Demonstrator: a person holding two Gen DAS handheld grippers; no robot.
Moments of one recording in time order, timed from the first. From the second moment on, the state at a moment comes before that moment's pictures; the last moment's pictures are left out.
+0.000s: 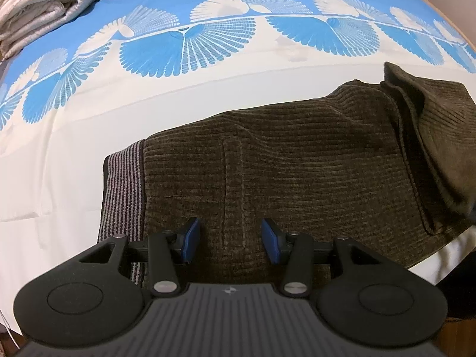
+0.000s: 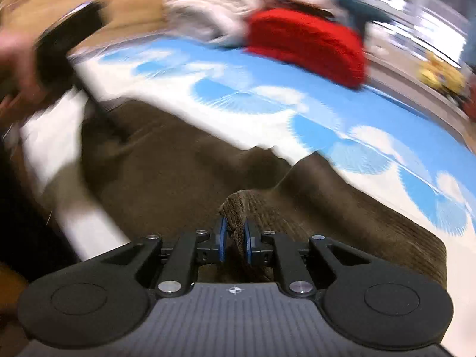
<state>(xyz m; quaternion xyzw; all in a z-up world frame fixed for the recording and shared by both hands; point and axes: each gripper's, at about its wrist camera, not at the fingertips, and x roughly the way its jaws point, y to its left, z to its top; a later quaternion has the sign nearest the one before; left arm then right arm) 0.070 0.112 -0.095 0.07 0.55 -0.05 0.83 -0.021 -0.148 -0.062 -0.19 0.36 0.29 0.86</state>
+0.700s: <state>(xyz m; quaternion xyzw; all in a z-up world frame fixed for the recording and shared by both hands) 0.066 0.129 -0.094 0.06 0.55 -0.04 0.84 -0.004 -0.120 -0.104 -0.25 0.41 0.25 0.84</state>
